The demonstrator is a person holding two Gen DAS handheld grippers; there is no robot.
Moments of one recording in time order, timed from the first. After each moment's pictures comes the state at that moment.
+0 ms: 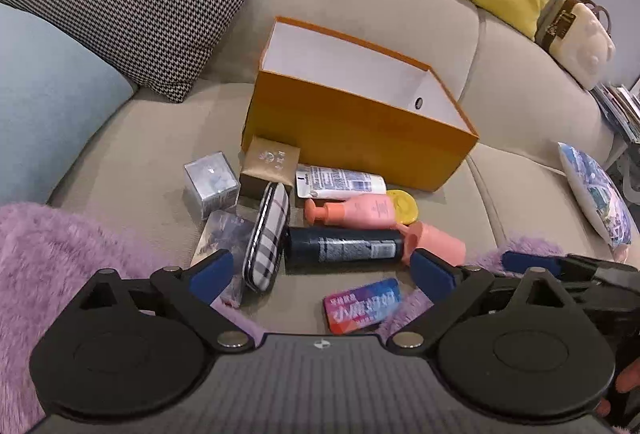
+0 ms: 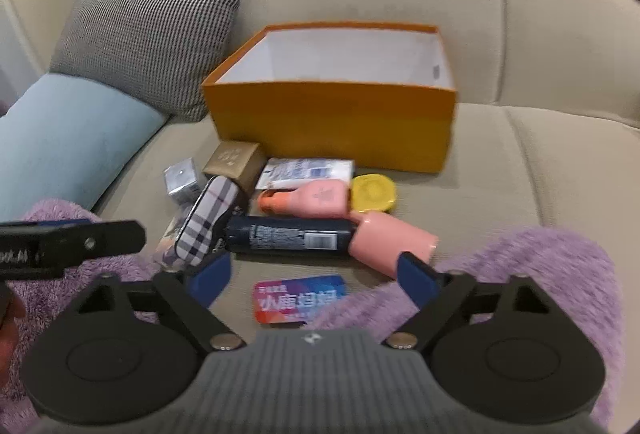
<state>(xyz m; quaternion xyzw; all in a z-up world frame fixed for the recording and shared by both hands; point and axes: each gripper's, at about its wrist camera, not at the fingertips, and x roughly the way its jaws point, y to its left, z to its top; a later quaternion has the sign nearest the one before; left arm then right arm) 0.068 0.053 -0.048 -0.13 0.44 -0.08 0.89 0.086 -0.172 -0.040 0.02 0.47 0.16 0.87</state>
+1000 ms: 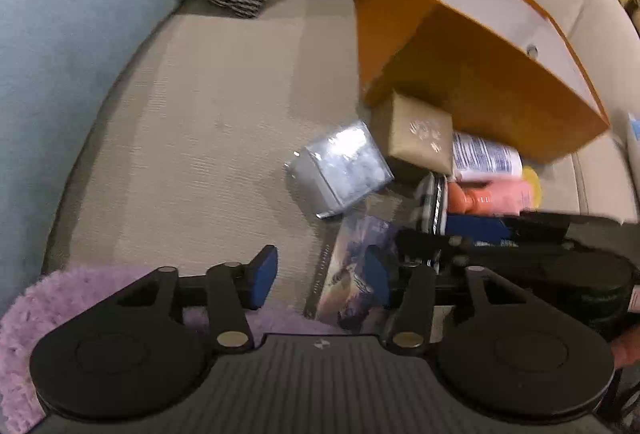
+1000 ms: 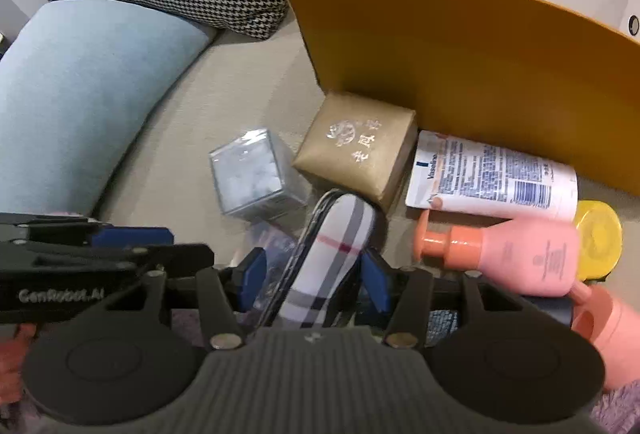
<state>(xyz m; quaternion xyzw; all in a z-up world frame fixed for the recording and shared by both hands) 0.163 0.140 -0.123 -0.12 0.58 -0.07 0.80 0.207 -0.027 -0.128 0.02 0.58 0.23 0.78</state>
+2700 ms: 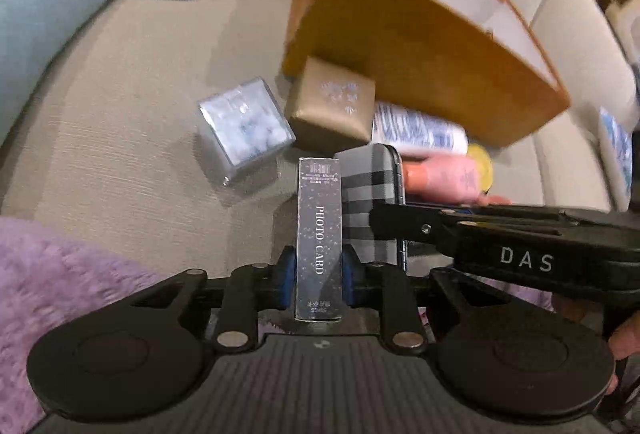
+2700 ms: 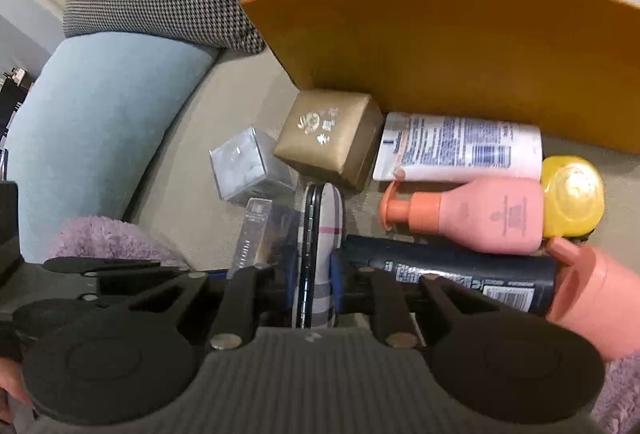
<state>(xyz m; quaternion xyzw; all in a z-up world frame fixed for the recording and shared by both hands) 0.146 0.102 -0.115 -0.17 0.56 -0.09 0.80 0.196 -0.083 -0.114 0.09 0.57 0.26 0.78</state>
